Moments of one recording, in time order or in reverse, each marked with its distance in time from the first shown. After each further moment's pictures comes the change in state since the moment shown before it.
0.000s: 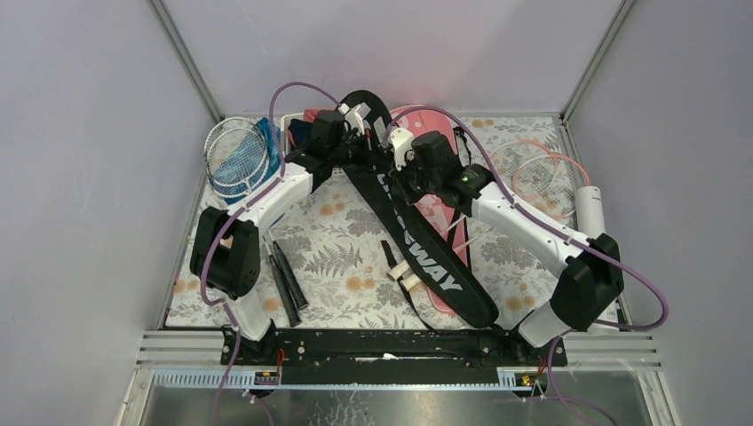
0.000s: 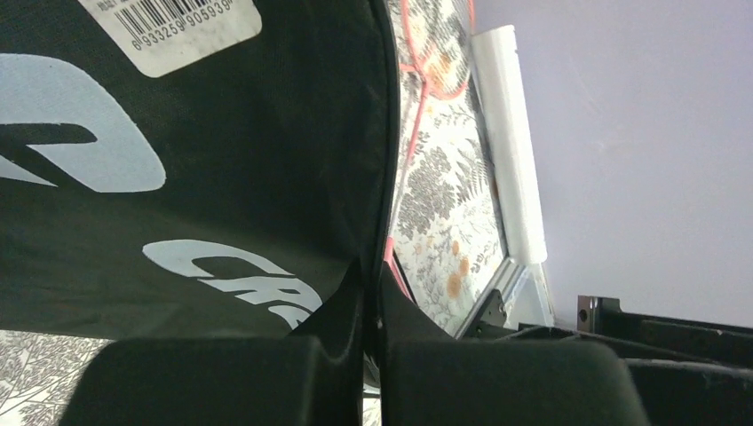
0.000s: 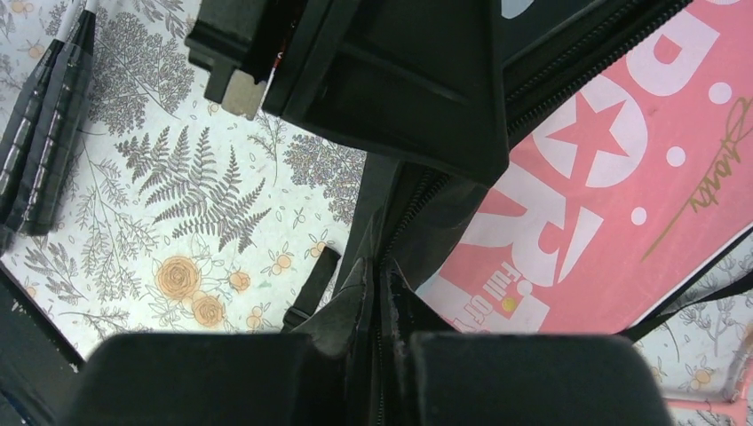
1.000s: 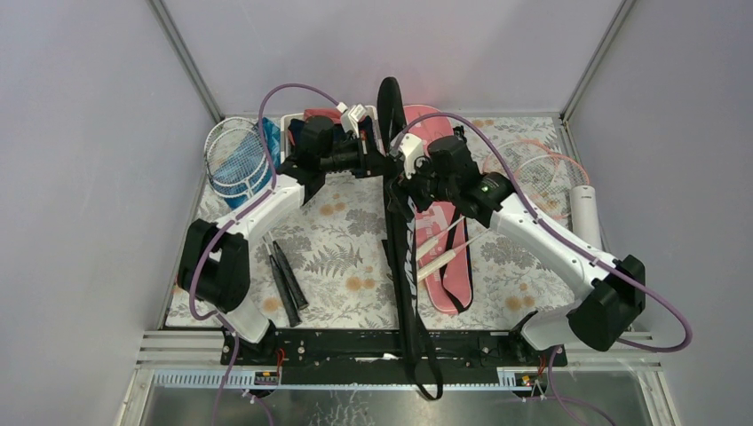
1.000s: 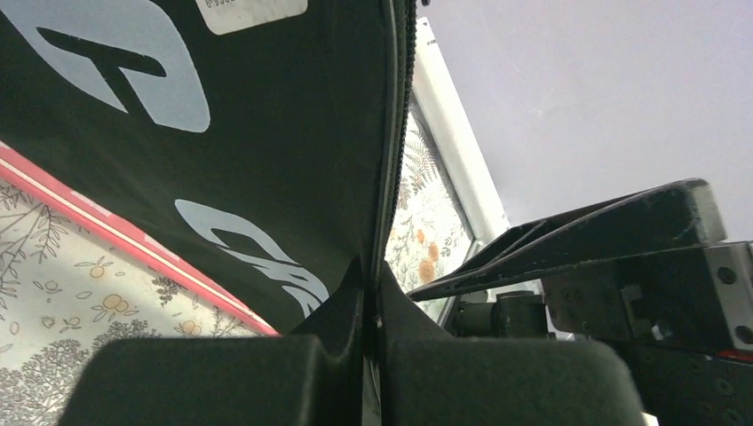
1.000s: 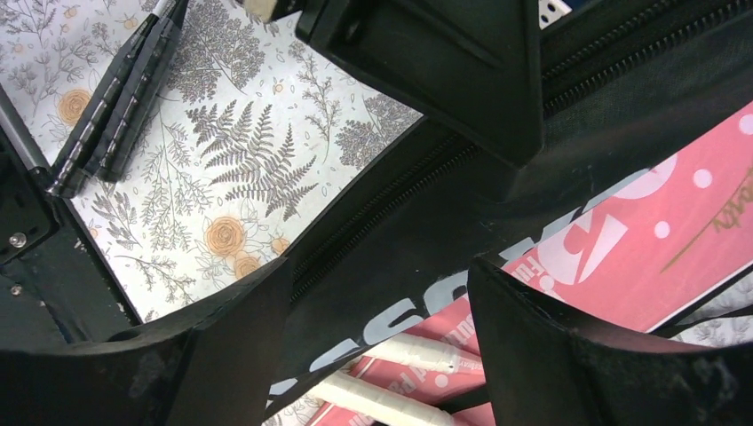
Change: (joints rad) left arm 0.003 -0.106 -0.127 0.222 0.145 0.006; right arm -0.003 -0.158 -0.068 -0.040 -0.117 -0.066
